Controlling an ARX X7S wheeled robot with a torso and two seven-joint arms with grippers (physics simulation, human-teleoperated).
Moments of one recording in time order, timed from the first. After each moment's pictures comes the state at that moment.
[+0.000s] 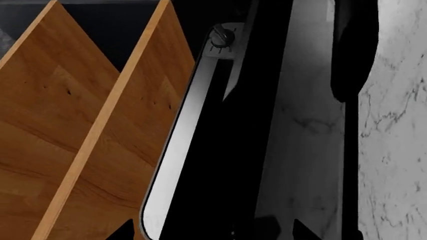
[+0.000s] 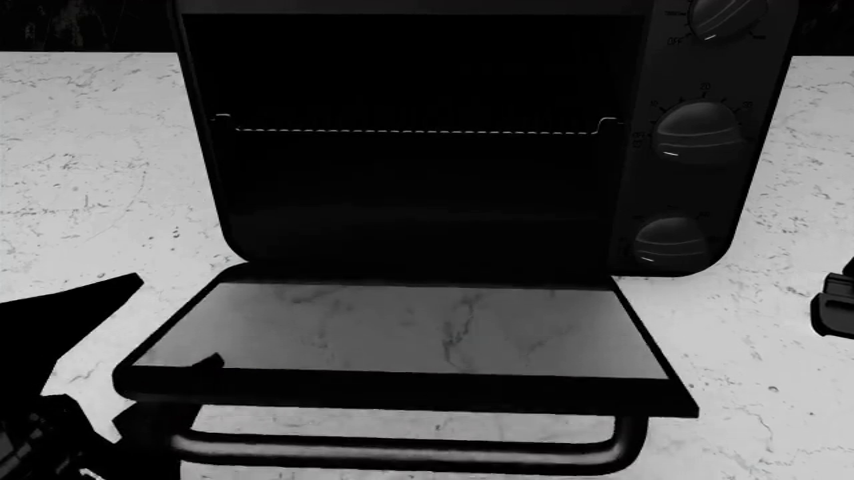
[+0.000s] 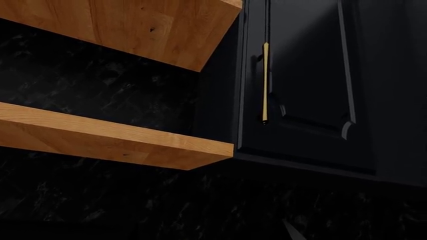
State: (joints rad) left arm -0.43 -0.64 0.35 -0.12 0.73 0.61 -0.16; right arm 0.32 0.86 0.41 -1.01 0.86 0.71 0.68
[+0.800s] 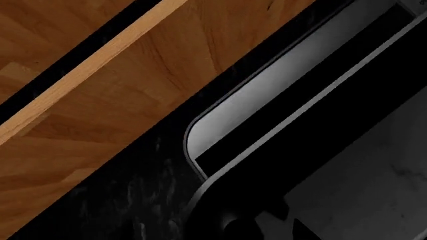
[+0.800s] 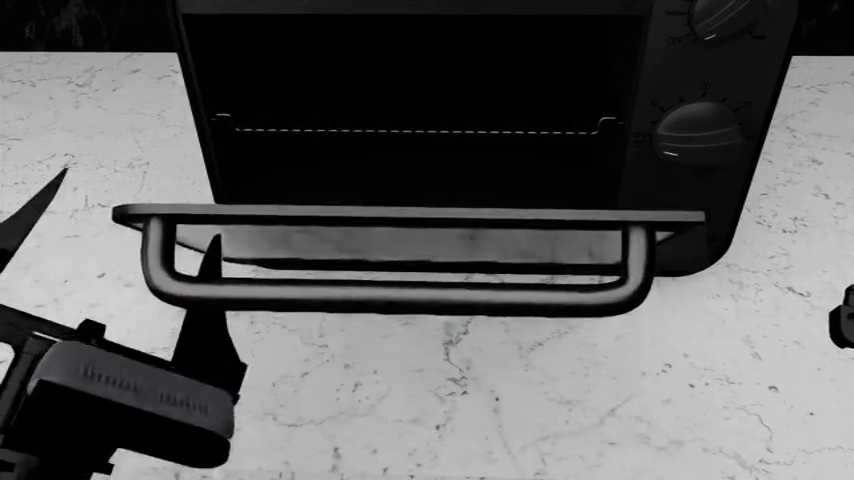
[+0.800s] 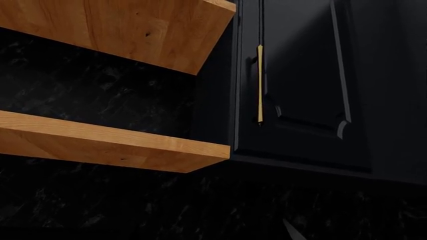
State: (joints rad) left arm -0.35 -0.21 0.24 0.28 0.45 -0.13 0.00; right arm 0.25 0.88 0.45 -1.01 0.89 0.65 0.70
